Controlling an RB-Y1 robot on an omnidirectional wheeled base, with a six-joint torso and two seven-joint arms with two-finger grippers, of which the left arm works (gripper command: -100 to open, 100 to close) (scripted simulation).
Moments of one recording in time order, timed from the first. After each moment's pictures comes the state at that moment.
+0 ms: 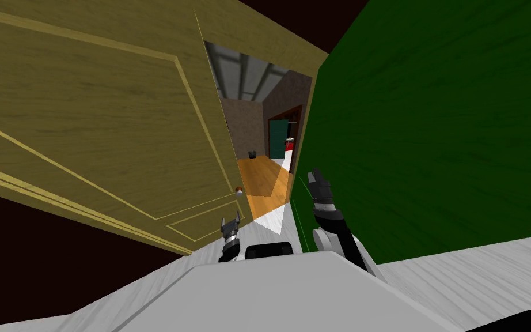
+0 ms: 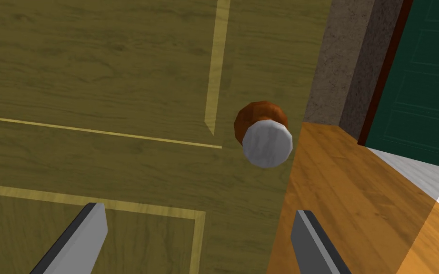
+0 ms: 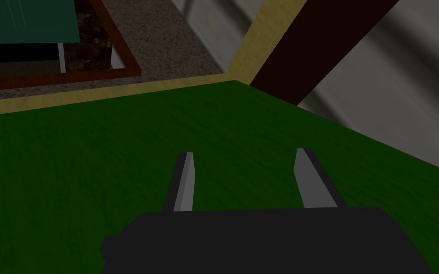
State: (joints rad) arm 0.22 0.14 -0.46 -1.10 0.98 -1.06 0.99
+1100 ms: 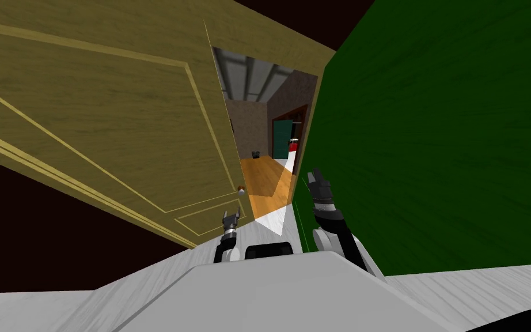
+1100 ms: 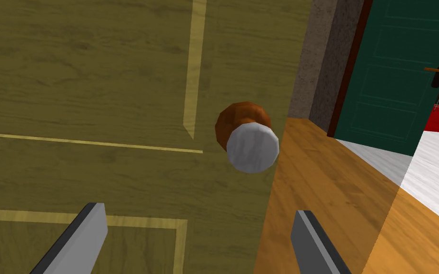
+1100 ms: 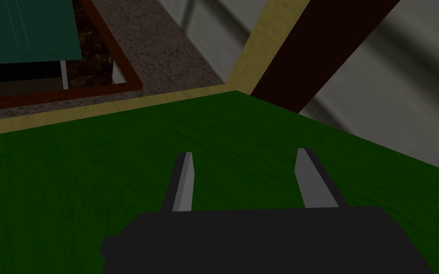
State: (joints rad) arm 0.11 0.25 -0.49 -1.03 0.95 -0.95 1.12
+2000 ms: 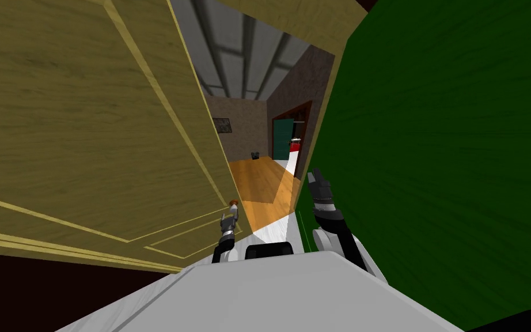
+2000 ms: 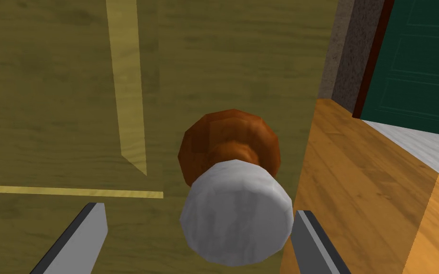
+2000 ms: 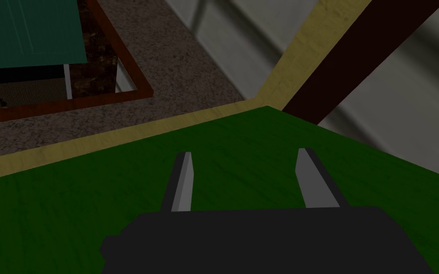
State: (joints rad) arm 0.12 0.26 -0.48 -1.01 1.02 -0.92 1.04
